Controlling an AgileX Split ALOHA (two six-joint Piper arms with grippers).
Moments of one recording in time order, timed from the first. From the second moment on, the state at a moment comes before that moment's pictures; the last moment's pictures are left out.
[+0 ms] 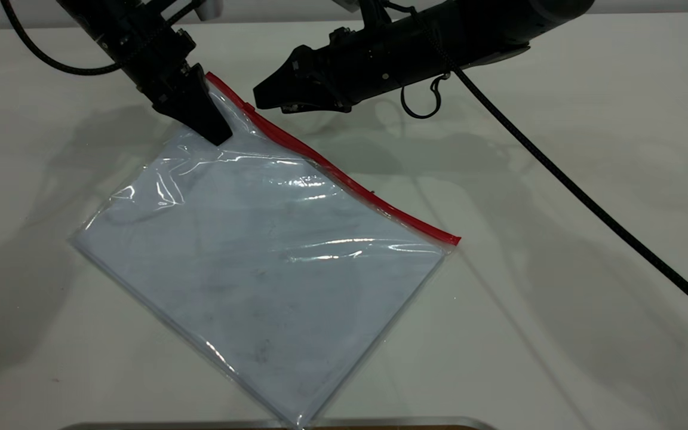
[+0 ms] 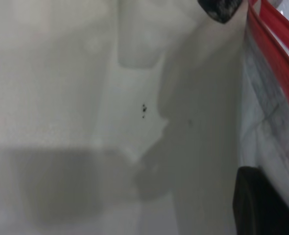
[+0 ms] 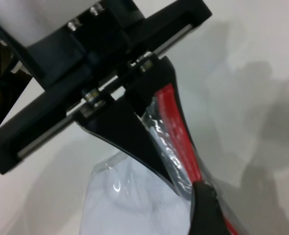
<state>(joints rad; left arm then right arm) -0.09 2.68 -2.03 -0.67 1.12 1.47 0.41 2.78 -1.94 1.64 0.82 -1.45</state>
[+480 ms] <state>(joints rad) -0.09 2.68 -2.03 -0.69 1.11 1.47 0.44 2.80 -1.94 1.70 0.78 -1.47</state>
